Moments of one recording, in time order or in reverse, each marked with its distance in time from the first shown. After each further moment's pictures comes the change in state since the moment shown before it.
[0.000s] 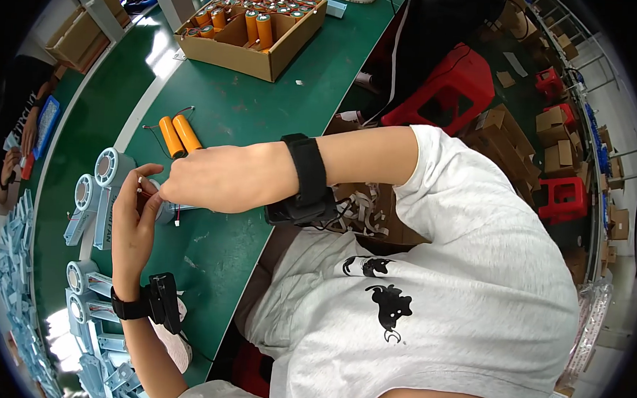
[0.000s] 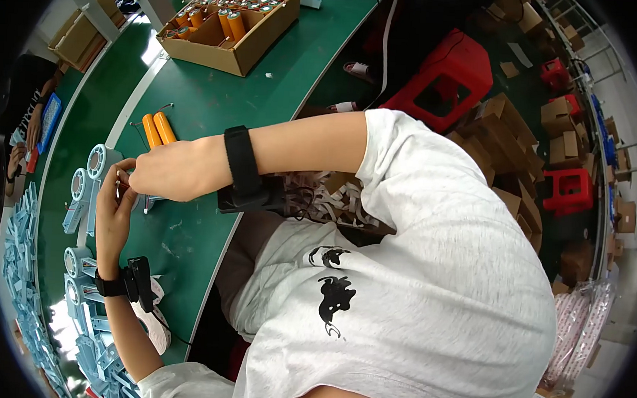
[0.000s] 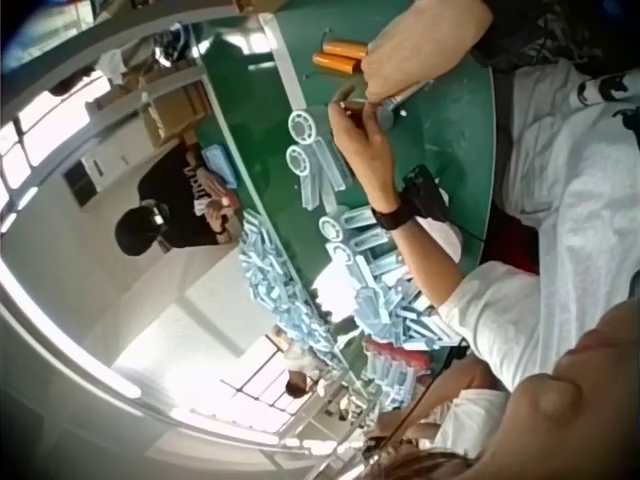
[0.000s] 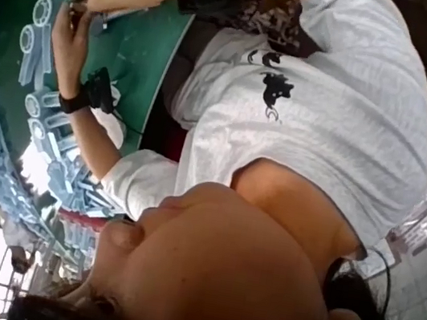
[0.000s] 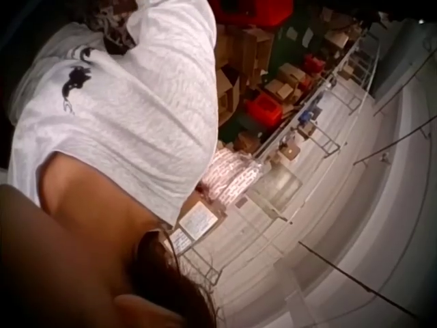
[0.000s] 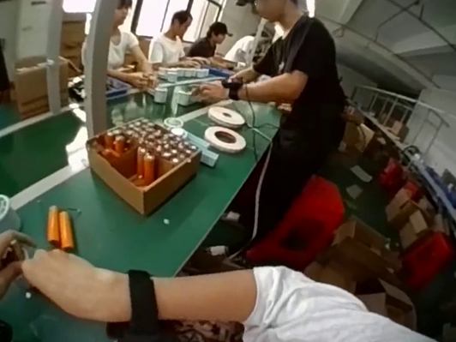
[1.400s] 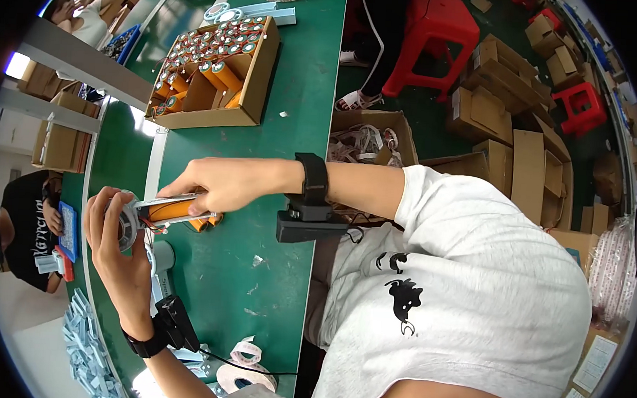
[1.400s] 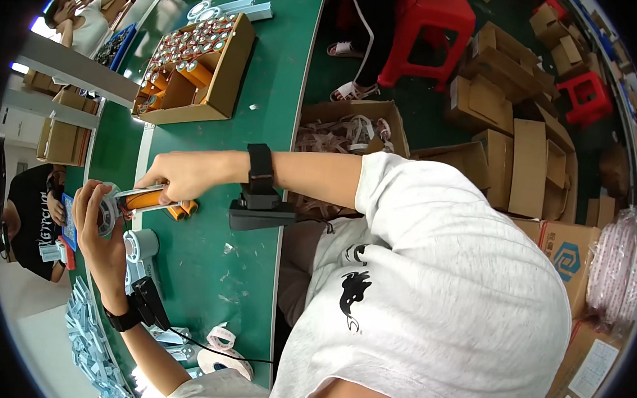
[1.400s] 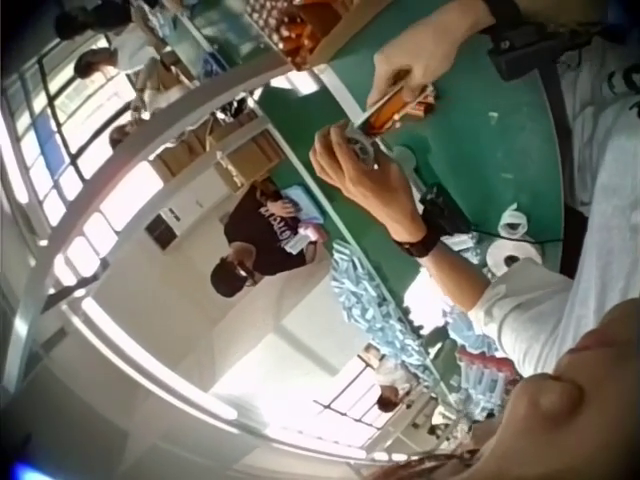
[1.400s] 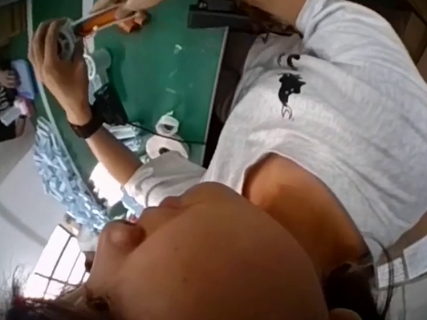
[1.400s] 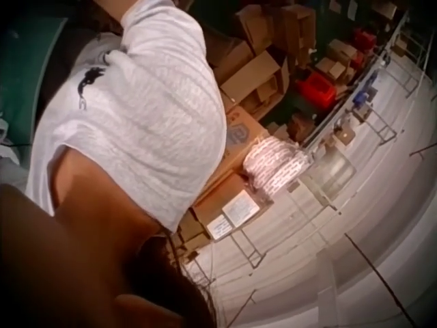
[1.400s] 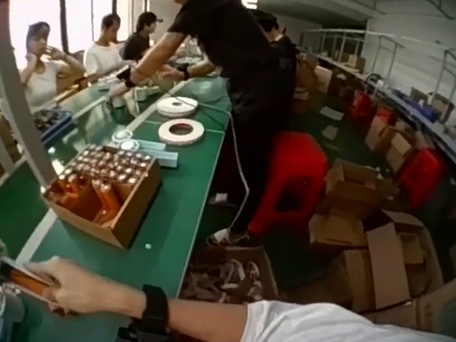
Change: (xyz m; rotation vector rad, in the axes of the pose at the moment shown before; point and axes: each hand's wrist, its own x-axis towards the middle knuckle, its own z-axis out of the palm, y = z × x) left_hand 0.086 0.052 -0.045 0.698 0.136 0.592; right_hand 0.009 0.060 -0.014 0.781 0.411 0.356
